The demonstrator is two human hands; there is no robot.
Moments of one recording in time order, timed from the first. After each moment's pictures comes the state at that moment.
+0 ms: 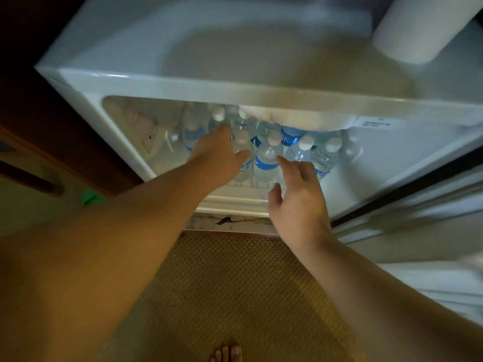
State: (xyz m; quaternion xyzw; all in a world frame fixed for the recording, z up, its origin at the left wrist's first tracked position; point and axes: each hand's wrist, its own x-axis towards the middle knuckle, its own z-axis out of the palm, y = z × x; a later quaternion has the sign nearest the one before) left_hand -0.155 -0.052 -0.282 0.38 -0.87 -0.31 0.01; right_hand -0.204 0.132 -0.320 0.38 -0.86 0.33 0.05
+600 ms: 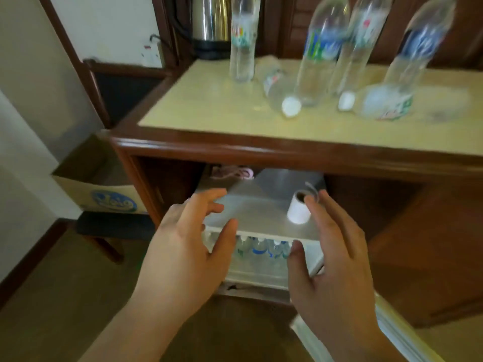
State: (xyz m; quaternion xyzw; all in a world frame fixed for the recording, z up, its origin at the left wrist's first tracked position) left_hand 0.041 0.099 0.167 0.28 -0.88 -0.23 0.32; right_hand -0.092 0.259 0.144 0.40 -0.80 0.42 0.14
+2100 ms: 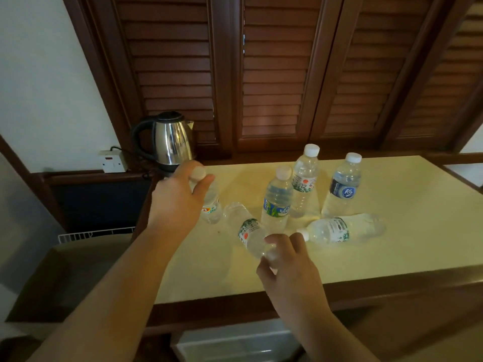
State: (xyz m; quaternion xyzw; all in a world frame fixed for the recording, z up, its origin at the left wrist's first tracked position) left_hand -0.163 -0.113 0.395 0.25 -0.88 -0.26 0.31; right_hand -0.203 0.120 0.324 0.31 -0.89 0.33 0.08
